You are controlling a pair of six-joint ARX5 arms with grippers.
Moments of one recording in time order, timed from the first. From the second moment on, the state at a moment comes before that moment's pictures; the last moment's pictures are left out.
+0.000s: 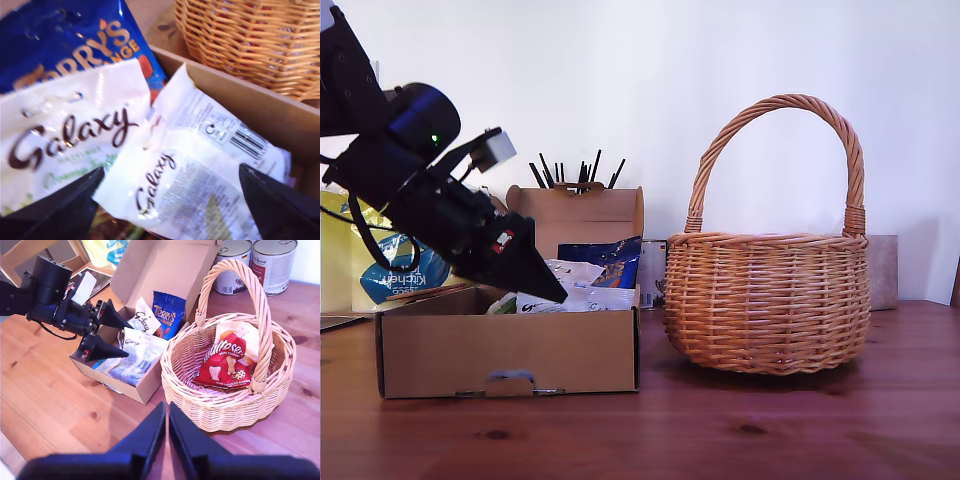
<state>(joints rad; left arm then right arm) -0.29 1.82 1.03 -0.03 0.56 0.46 0.20 0.71 0.97 -0.78 -0.43 -0.08</state>
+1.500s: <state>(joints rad) -0.43 1.87 1.03 -0.13 0.70 0.36 0.25 0.71 0.97 -0.77 -0.43 -0.08</state>
